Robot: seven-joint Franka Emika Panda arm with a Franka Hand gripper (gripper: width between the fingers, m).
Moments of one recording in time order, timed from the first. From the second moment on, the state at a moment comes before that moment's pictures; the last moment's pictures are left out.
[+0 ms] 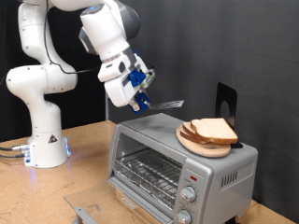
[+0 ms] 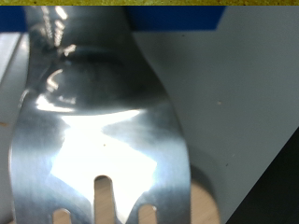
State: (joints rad) arm -0.09 -0.45 0.24 -2.57 0.70 2.32 -0.02
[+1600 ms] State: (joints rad) arm -0.24 -0.24 0.23 -2.25 0.14 1.95 0.03
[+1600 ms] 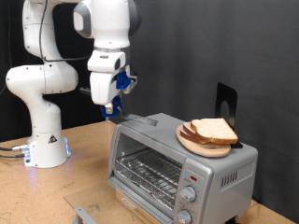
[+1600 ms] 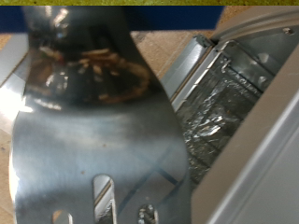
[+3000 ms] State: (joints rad) arm -0.24 0.09 0.27 -1.96 0.10 2.00 0.24
